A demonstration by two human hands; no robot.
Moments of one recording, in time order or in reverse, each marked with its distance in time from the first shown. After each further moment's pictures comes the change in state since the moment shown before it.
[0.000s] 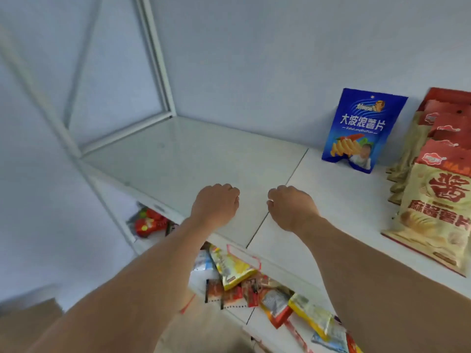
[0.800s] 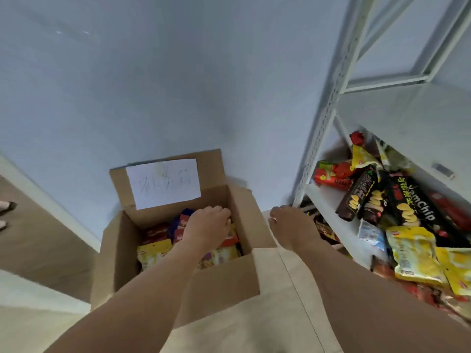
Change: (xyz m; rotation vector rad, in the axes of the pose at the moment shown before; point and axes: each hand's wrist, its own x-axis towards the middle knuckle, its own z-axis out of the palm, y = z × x) left_hand -0.611 -0.299 0.006 -0.023 -0.132 -0.739; right_hand -0.188 -0.567 0.101 0.058 -0.168 -0.696
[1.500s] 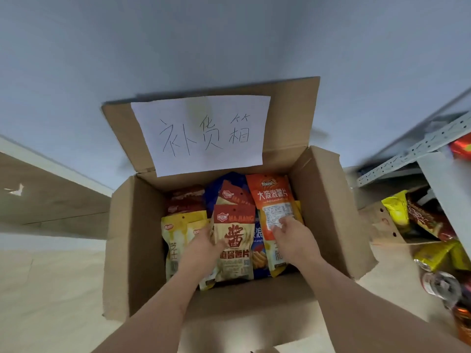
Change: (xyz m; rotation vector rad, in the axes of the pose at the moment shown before) left_hand 0.012 -0.245 0.252 -0.725 -0.575 -0.950; right_hand 0.243 -0.159 0.275 0.553 -0.465 0.401
